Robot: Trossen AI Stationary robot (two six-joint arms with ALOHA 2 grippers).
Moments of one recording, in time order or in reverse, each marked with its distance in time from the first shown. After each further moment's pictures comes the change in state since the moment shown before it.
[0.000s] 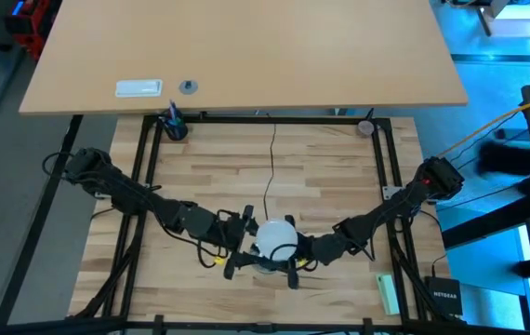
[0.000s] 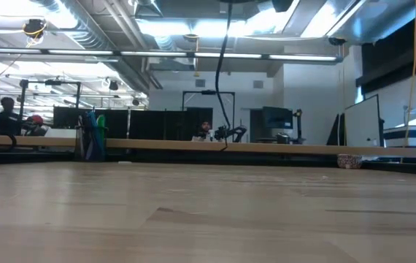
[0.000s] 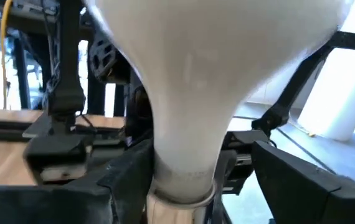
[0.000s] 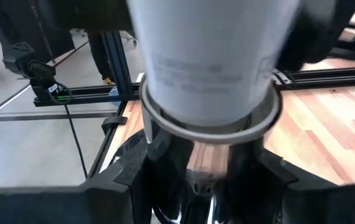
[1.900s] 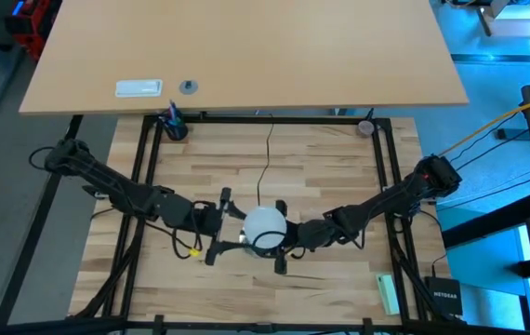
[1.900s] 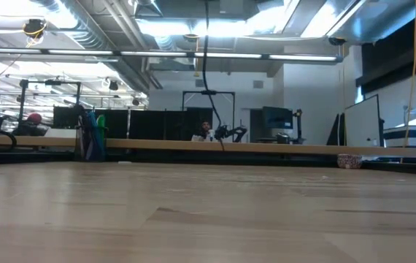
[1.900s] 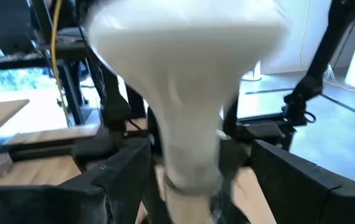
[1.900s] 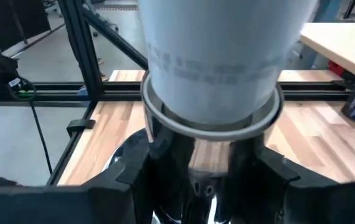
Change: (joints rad) left arm -0.003 -0.246 -0.001 -0.329 -0.118 0.221; right arm -0.102 0.010 0.153 -0.181 -0.037 -0.109
